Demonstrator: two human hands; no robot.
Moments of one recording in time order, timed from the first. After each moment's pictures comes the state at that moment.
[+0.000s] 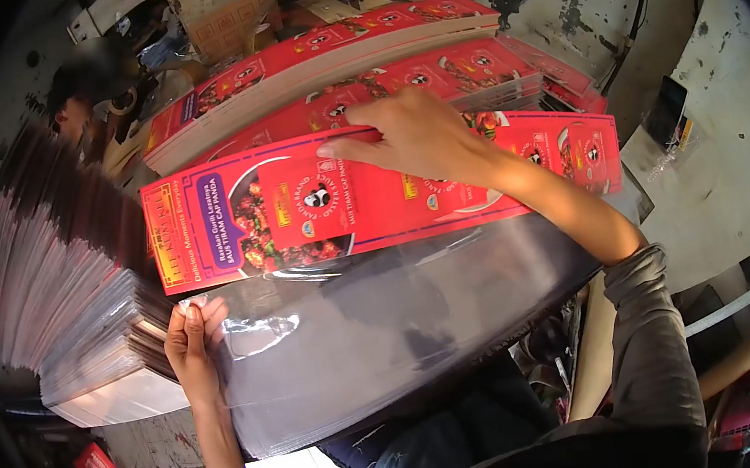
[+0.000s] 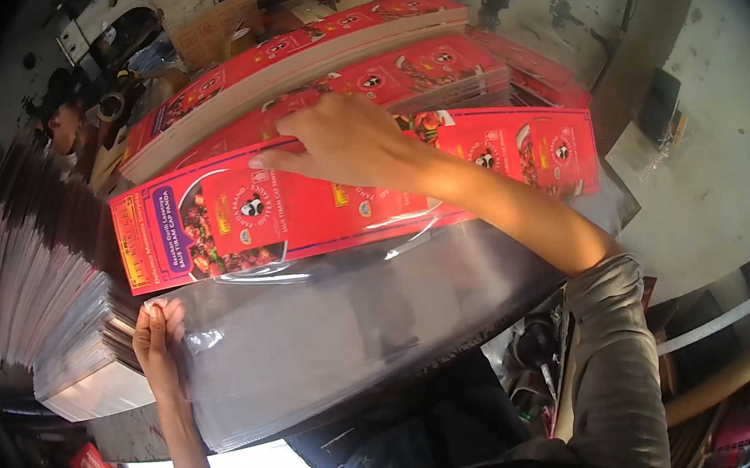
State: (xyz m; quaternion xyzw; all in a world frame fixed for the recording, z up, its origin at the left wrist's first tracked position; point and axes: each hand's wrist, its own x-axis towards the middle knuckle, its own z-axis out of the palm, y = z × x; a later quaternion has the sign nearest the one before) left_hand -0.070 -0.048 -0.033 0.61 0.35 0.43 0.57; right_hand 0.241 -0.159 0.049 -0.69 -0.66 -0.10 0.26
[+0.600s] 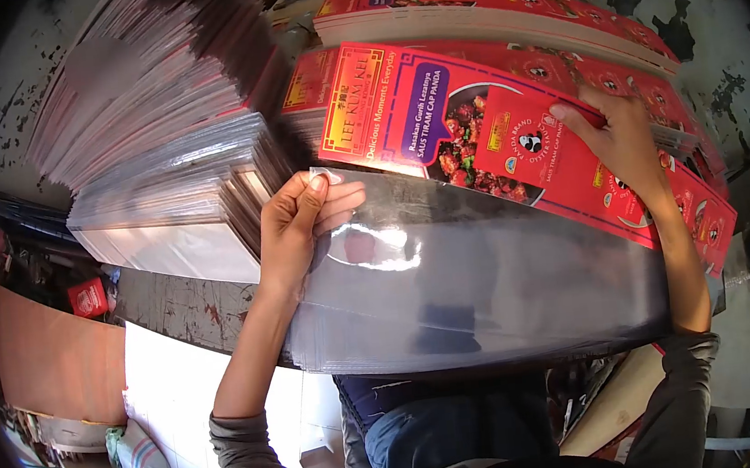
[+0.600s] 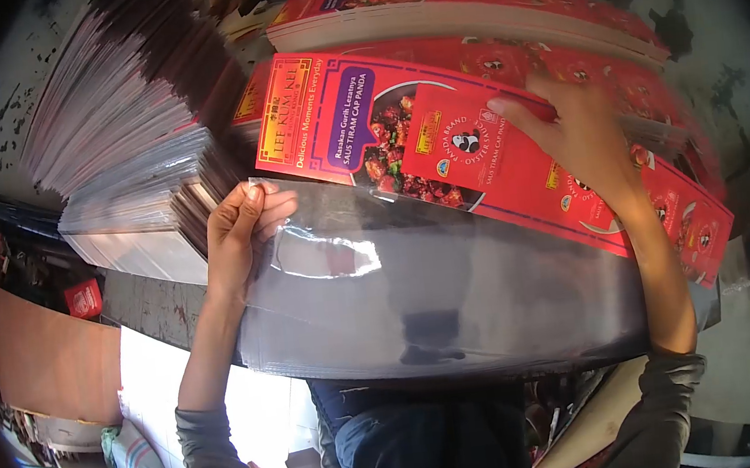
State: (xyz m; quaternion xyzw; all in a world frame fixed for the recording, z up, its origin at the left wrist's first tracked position) left_hand -0.064 -0.055 -0.020 0.58 0.34 0.40 0.62; right_hand 0.253 -0.159 0.032 -0.67 -0.66 -0.14 0.32
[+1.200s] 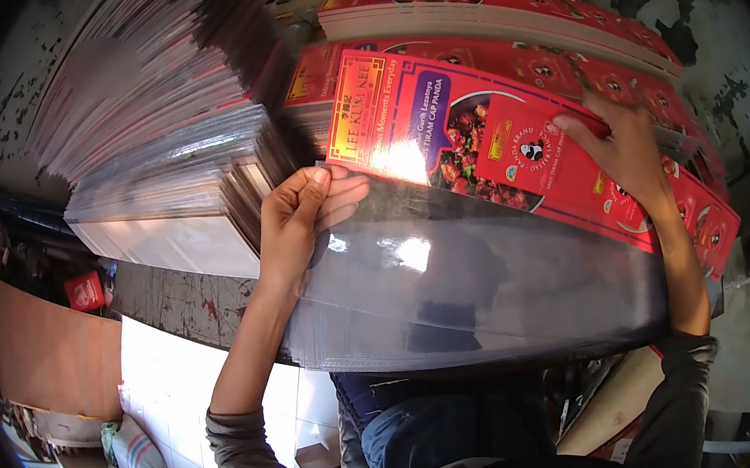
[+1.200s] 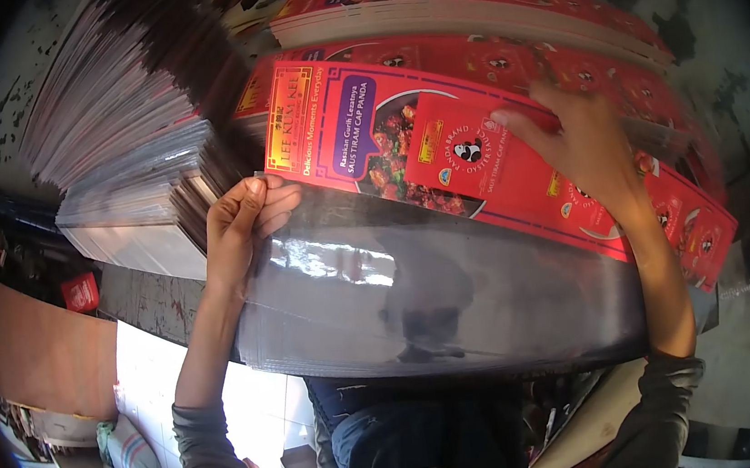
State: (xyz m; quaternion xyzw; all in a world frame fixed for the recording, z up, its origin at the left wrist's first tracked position) left_hand -0.061 -0.057 -0.015 0.58 0.35 0.39 0.62; right_hand 0.248 -0.164 0.032 -0.66 -0.68 -0.15 0.30
